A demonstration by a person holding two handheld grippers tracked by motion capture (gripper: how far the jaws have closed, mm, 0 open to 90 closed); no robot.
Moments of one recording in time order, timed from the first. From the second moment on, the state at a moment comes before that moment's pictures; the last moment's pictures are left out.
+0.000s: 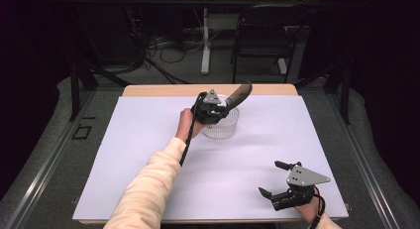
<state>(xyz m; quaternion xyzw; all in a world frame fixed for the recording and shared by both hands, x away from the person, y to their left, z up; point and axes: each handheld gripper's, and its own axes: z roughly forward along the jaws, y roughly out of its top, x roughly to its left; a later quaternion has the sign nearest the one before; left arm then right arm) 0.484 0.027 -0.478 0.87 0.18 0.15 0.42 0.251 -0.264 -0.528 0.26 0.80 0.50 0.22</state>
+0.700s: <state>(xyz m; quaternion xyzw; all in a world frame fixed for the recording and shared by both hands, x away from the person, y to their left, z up) 0.485 0.018 -0.486 0.89 0.18 0.15 0.40 0.251 -0.264 -0.528 0.26 0.80 0.50 0.22</state>
